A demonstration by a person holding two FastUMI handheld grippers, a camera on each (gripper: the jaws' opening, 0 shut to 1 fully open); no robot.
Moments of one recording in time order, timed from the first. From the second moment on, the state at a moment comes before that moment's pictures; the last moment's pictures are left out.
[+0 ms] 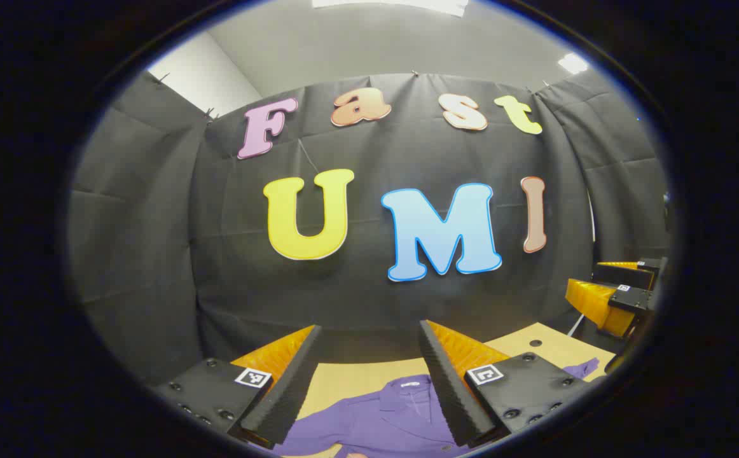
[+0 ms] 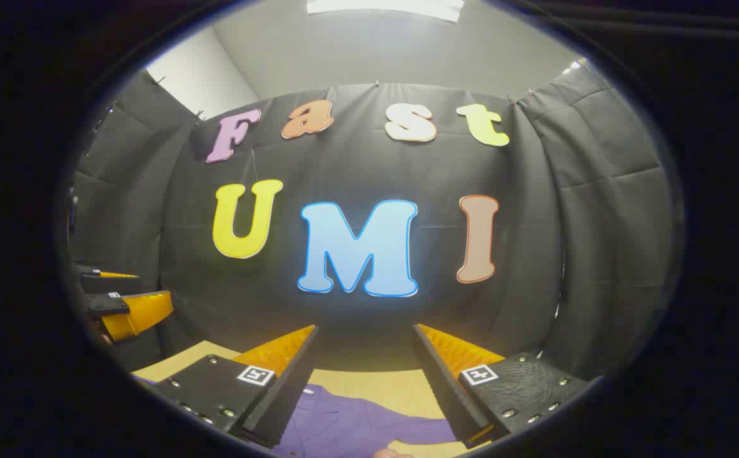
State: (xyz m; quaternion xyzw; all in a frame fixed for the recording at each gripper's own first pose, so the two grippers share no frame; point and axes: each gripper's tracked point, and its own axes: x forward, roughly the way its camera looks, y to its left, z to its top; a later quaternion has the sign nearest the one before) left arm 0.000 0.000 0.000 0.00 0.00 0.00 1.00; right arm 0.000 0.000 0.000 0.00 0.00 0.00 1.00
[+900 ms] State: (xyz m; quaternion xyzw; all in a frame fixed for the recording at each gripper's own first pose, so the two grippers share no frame) left arm 0.009 -0.004 -0.008 0.00 0.01 0.01 1.00; right arm 0.010 -0.125 -0.071 -0.03 0.06 -0.10 0.99
